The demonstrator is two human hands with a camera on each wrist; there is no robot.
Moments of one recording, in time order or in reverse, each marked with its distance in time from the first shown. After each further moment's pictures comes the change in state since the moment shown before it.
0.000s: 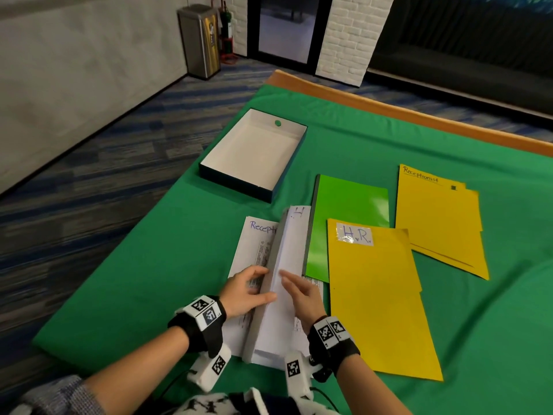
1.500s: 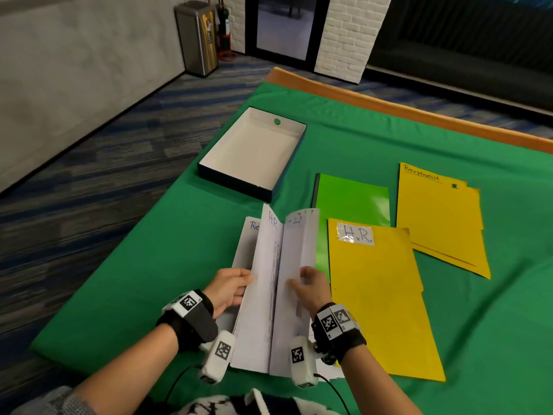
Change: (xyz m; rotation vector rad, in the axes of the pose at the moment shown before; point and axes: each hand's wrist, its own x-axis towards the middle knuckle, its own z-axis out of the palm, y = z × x) left_hand 0.003 0.010 -0.021 -0.537 0.106 -0.366; right_hand 0.012 -0.029 -0.007 -0.359 0.172 0.037
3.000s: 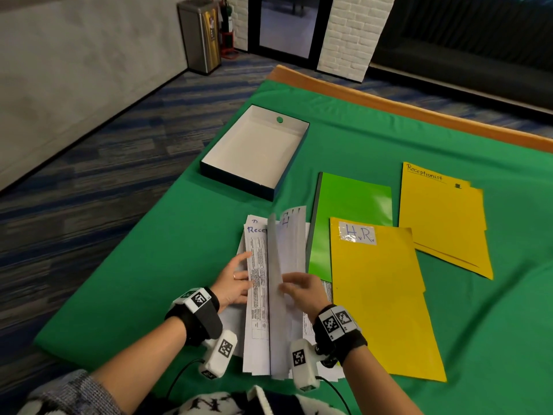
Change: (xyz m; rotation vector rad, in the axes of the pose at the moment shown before) left_hand 0.010 -0.007 -0.001 0.160 -0.024 0.075; right_hand -0.008 -0.001 0.005 0.171 -0.192 0.066
